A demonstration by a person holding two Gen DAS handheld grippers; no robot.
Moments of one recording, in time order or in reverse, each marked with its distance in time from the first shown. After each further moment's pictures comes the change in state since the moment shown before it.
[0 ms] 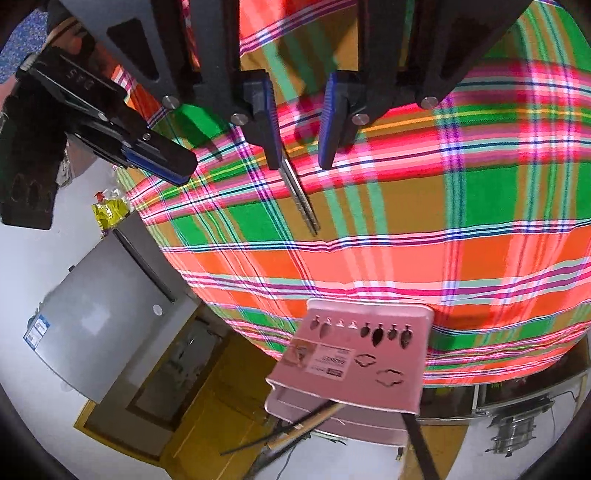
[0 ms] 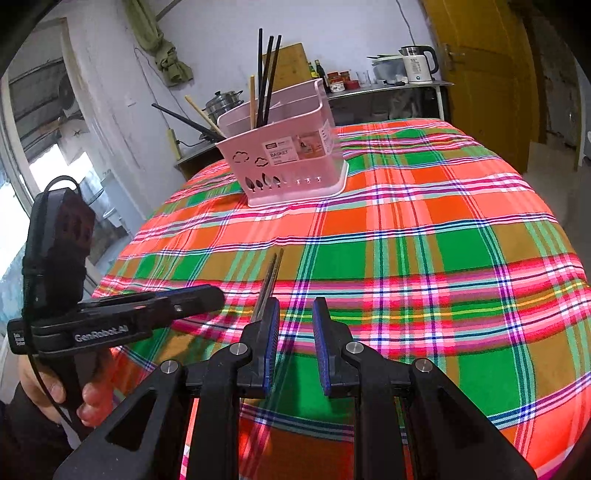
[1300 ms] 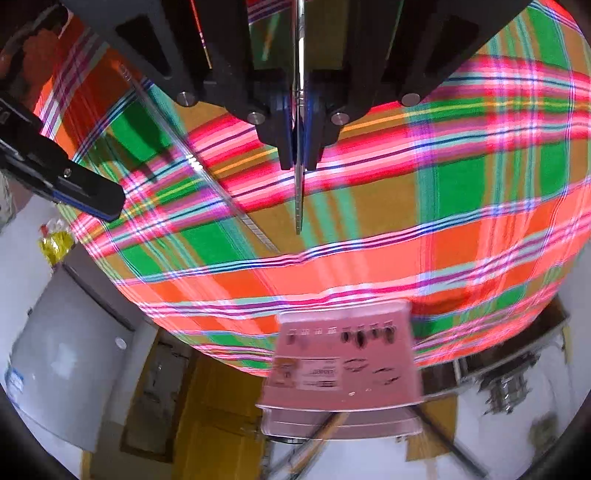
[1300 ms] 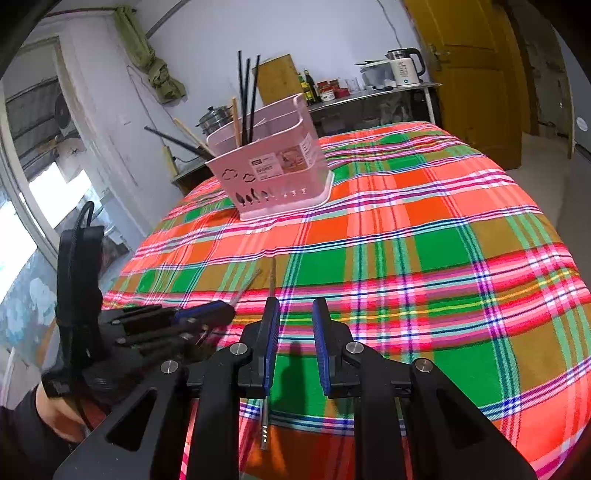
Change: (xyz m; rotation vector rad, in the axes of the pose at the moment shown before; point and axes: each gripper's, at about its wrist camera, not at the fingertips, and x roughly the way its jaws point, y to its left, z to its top) left arm 0.011 -0.004 -0.012 0.115 0.004 0.257; right arm -0.016 -0.010 -0.002 0.040 -0.036 0.007
